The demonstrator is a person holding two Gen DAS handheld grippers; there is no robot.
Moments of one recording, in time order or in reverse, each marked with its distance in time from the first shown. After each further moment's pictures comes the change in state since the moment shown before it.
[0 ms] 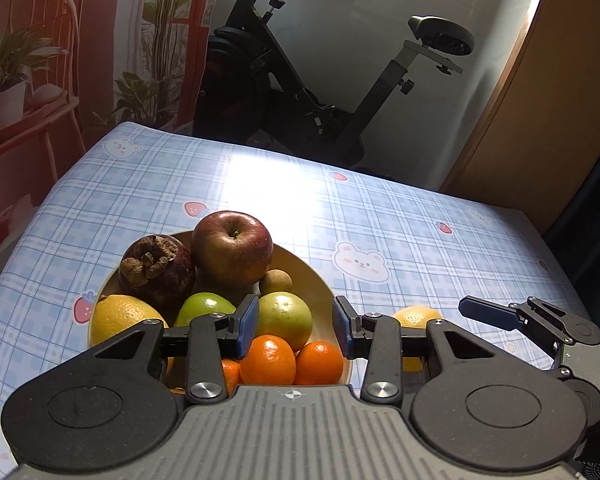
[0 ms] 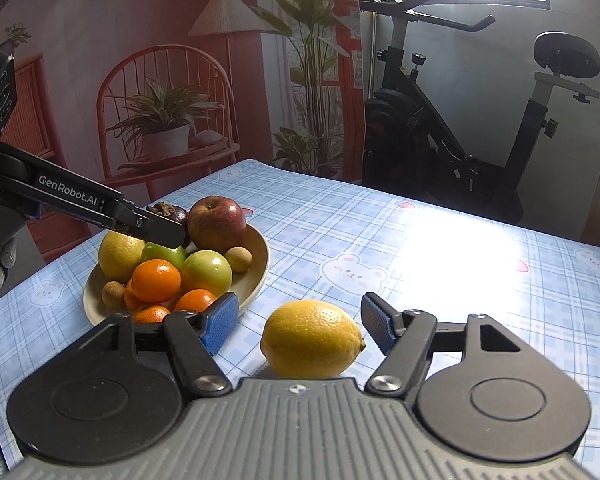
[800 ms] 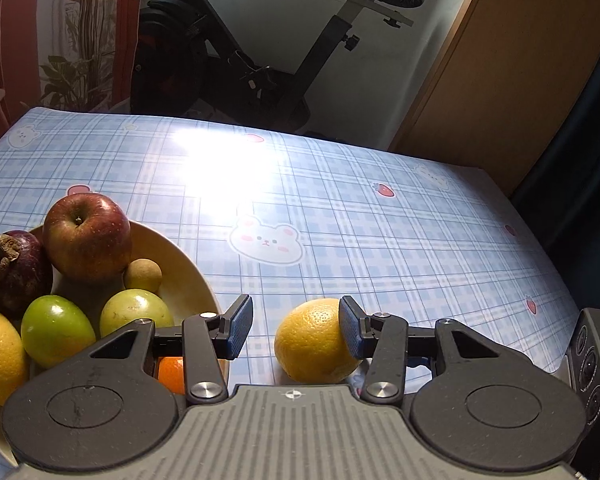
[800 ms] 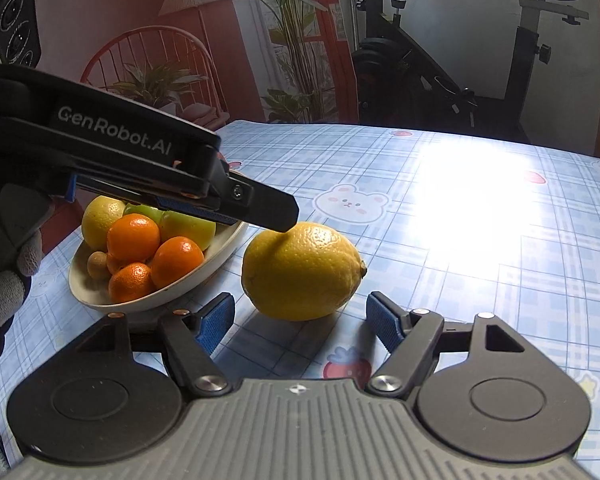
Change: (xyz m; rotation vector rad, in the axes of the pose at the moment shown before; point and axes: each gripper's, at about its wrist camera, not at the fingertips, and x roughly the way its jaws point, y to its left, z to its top) left arm 0.057 -0.060 -0.004 0.068 0.096 -0.118; right arm 0.022 -0.021 -0.026 0.132 0.092 0.054
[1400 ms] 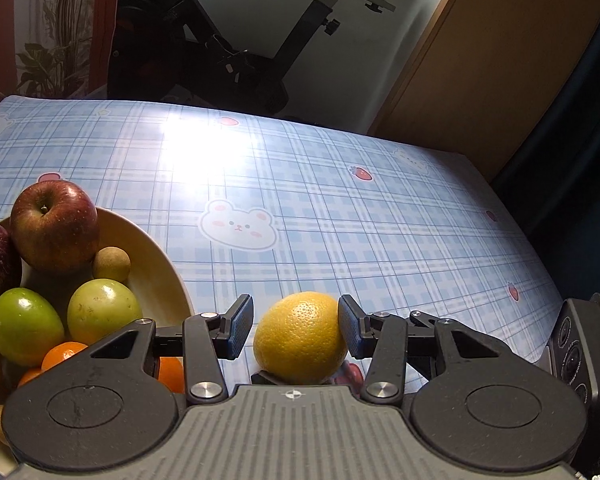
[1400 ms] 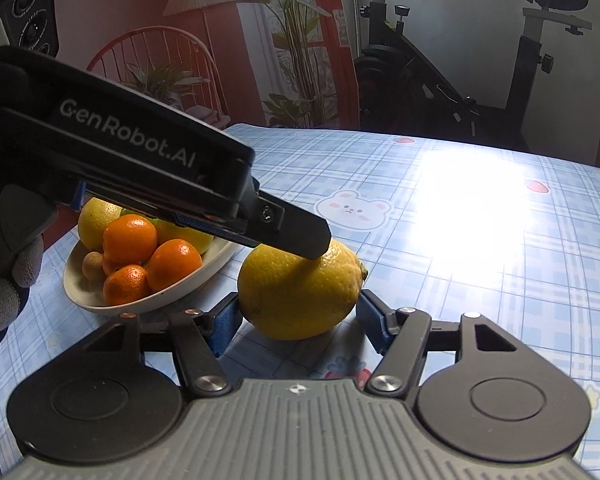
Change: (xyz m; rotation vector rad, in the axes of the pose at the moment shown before) left arm 0.006 -0.005 -0.003 0.014 0.045 -0.074; right arm 0.003 0.001 -0.001 -0.013 -0.017 -0.005
